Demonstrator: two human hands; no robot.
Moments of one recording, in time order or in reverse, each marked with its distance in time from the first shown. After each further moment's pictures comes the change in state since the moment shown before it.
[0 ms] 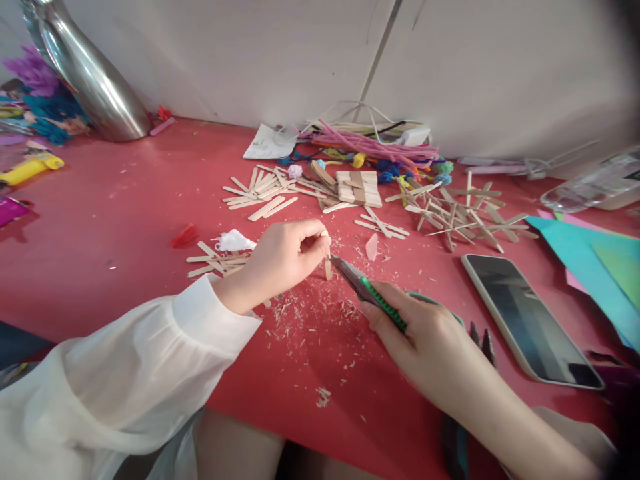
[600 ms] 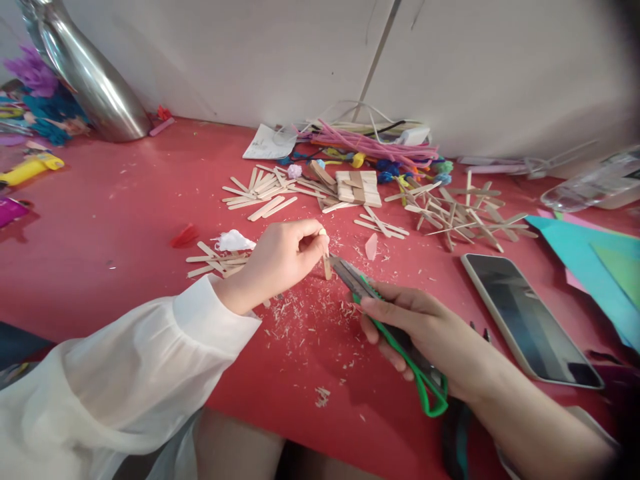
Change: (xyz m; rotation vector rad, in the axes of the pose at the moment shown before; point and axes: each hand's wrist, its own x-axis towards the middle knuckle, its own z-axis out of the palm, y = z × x) left_hand -0.001 -0.002 0.002 -0.024 0.006 -0.024; right_hand 0.012 -0.006 -0.007 1.039 -0.476 0.498
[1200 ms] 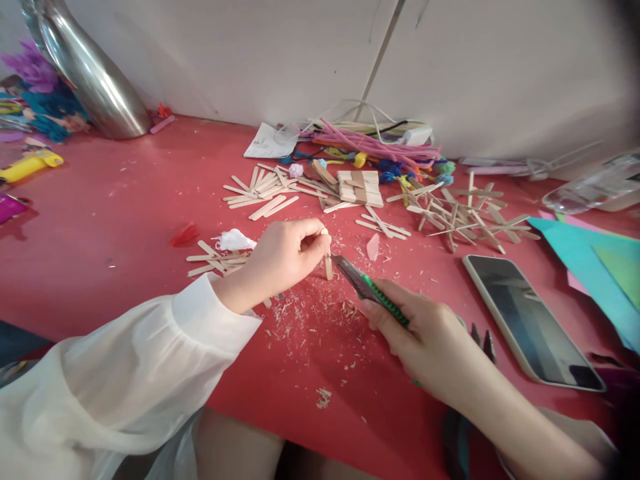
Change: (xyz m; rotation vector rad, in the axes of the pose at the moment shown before) left_hand 0.002 0.002 -0.002 0.026 0.000 -0.003; right_hand -0.002 0.015 -0.004 -0.851 0.380 -0.374
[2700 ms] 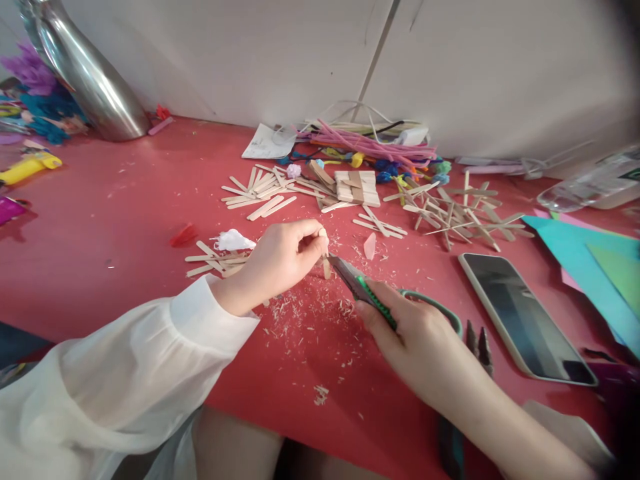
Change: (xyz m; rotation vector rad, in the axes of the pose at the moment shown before) left_hand -0.004 -0.002 0.003 -0.075 -0.007 0.026; right_hand -0.002 -0.003 0.007 -0.195 0.137 -0.158
